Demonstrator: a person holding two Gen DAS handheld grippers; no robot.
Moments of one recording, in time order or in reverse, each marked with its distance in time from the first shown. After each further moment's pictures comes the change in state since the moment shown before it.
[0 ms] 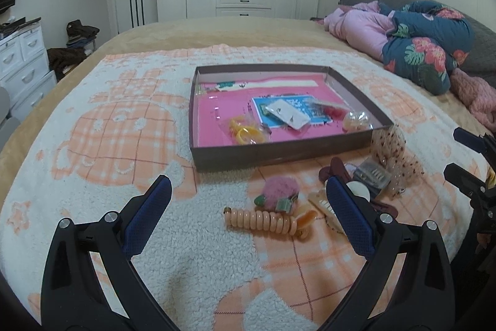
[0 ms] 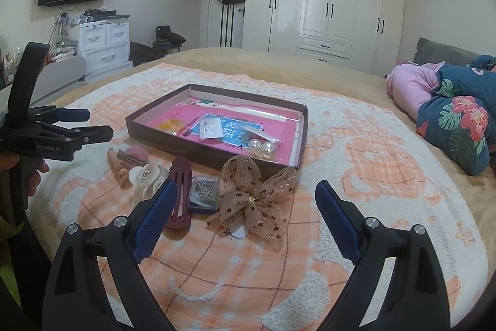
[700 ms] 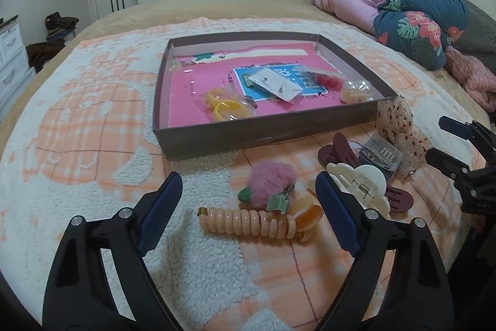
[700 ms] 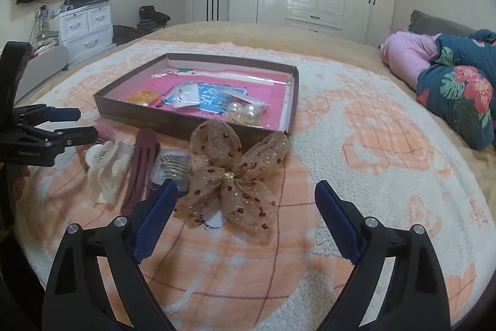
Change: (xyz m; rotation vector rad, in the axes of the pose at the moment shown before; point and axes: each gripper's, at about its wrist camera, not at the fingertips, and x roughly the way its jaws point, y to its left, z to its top) left arm 0.045 -0.006 -0.004 0.047 0.110 -0.066; right arm 0.051 -0.021 -0.017 0.059 0.134 -0.038
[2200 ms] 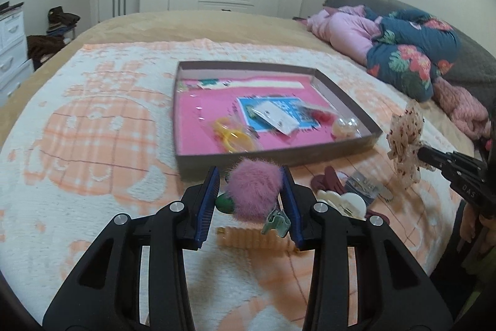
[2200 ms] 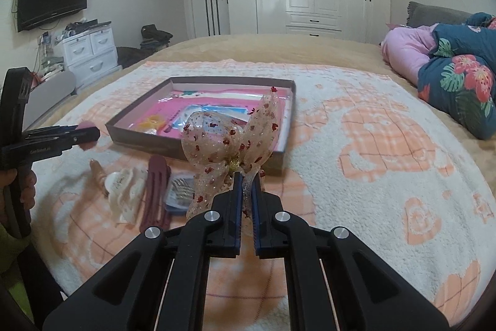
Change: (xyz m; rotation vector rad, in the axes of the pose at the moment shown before) left arm -0.032 0.023 0.009 -0.090 -0.107 -0.063; right arm -0.028 -0.012 0.017 0.077 -0.058 0.072
